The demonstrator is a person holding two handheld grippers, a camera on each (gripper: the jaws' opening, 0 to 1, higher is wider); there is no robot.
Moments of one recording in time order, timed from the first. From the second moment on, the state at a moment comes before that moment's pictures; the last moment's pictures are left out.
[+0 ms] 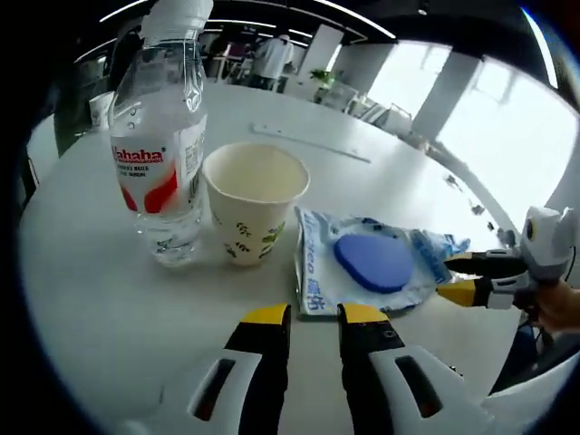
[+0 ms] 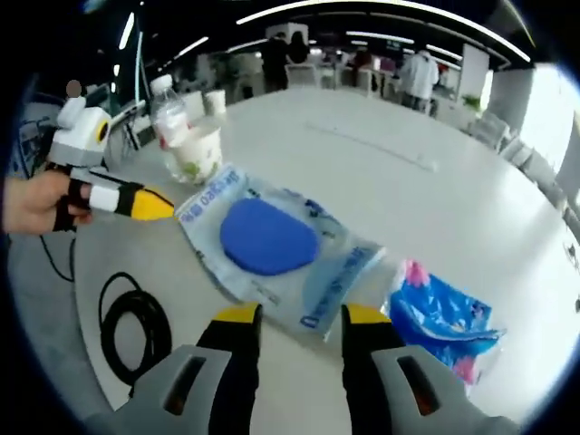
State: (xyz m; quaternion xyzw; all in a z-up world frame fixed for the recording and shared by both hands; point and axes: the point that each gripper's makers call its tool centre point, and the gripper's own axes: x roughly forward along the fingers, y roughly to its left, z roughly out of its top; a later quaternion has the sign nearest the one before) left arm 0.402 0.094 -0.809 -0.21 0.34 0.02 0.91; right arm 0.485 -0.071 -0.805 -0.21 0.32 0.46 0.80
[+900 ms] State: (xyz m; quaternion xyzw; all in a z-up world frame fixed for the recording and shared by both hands) left arm 0.380 0.084 -0.786 -0.18 0.33 0.00 0.93; right arm 0.470 -0.078 -0.772 -0.17 0.30 0.47 0.81
